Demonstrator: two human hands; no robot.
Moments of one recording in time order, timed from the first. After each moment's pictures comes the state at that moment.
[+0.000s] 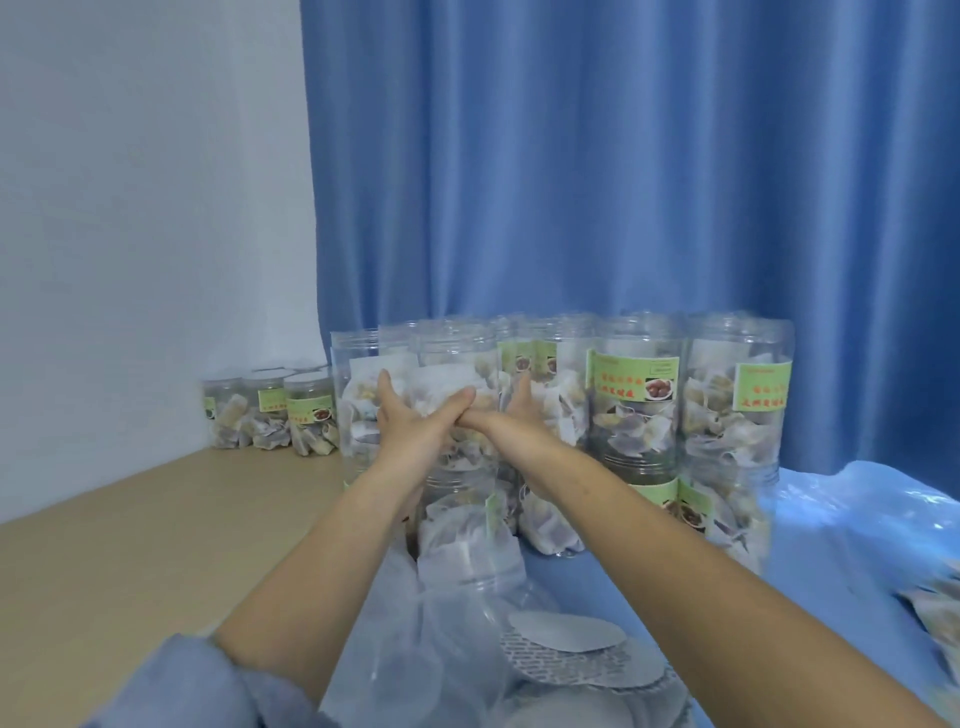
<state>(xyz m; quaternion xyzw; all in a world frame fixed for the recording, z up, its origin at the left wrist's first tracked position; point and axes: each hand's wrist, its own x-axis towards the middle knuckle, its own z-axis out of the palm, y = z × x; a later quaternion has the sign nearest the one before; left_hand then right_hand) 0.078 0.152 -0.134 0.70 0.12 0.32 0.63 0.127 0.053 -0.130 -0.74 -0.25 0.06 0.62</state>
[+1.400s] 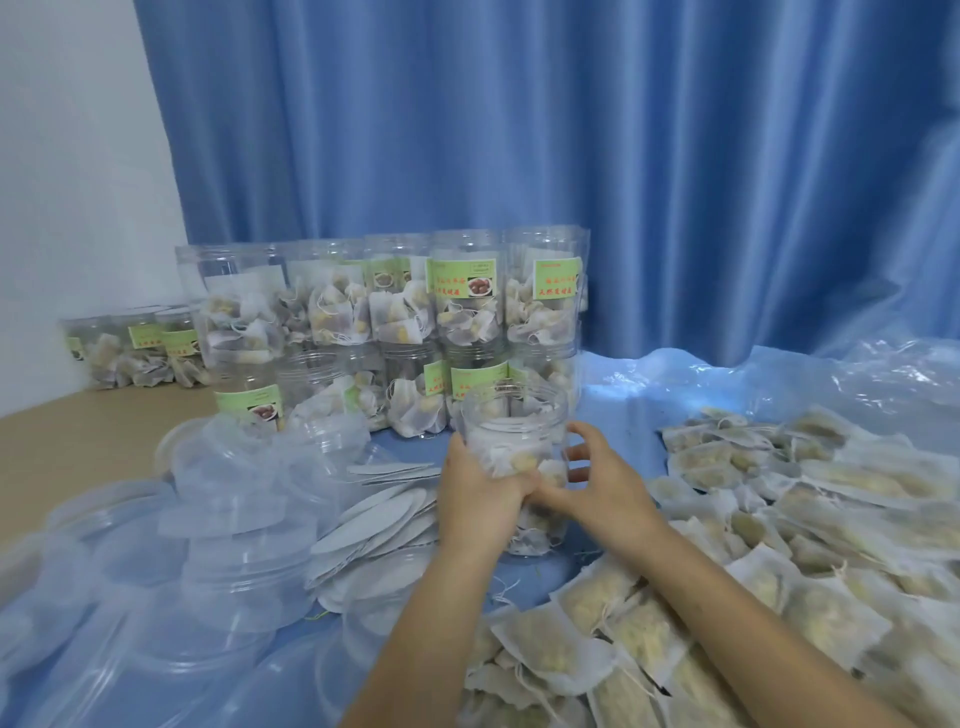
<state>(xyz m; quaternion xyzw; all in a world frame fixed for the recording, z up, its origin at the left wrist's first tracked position) -0.007 -0.079 -0.247 0.76 0.11 0.20 0.61 0.042 -0.199 -0.274 -0.83 -0.17 -0.10 0.52</state>
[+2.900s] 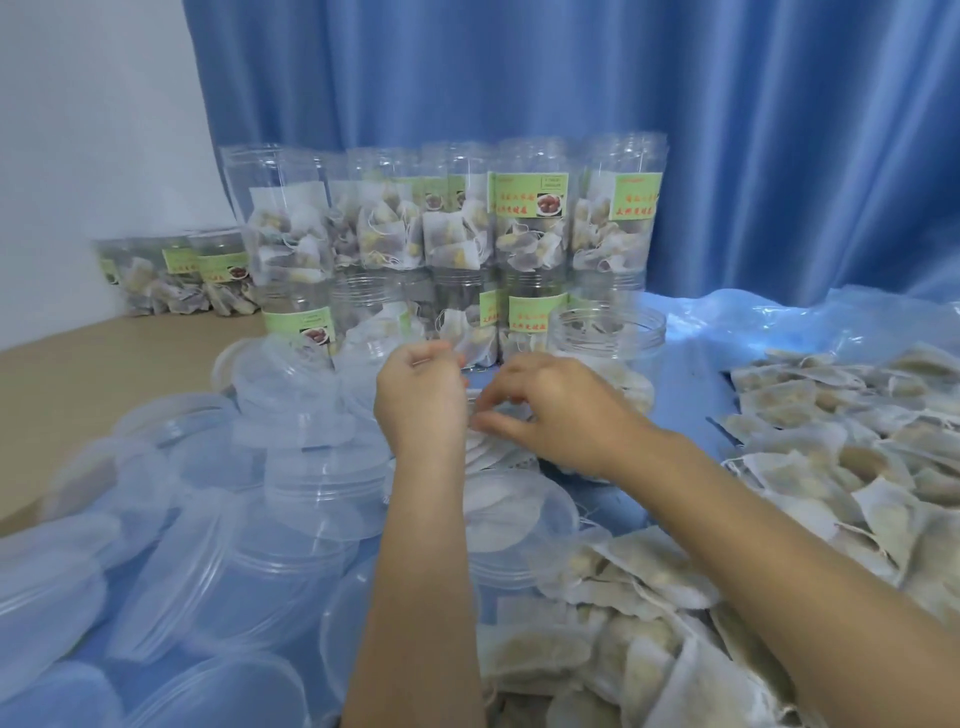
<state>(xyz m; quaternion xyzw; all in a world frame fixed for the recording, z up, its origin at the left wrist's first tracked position) -0.024 0.010 -0.232 0.63 0.21 0.32 0.68 0.010 -0.106 -0.237 -0.86 -0.43 -0.19 0.19</state>
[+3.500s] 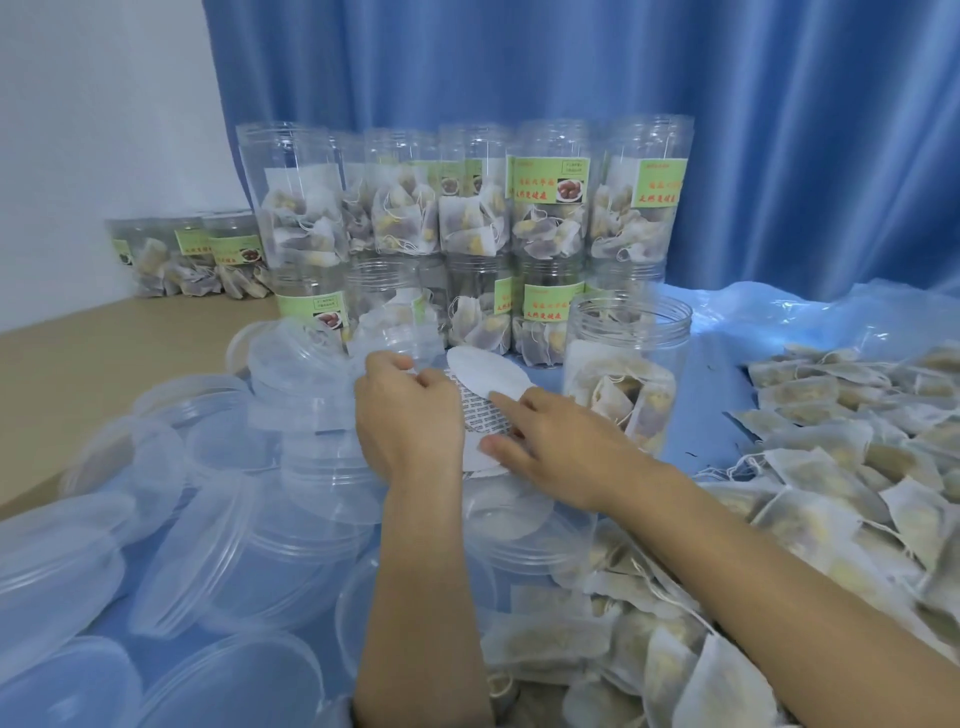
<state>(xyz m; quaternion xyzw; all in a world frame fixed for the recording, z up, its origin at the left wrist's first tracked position) -0.034 0.027 -0.250 0.75 0.32 0.38 0.44 0.011 -0.096 -0.275 -0.92 -0.37 -0.12 0.10</state>
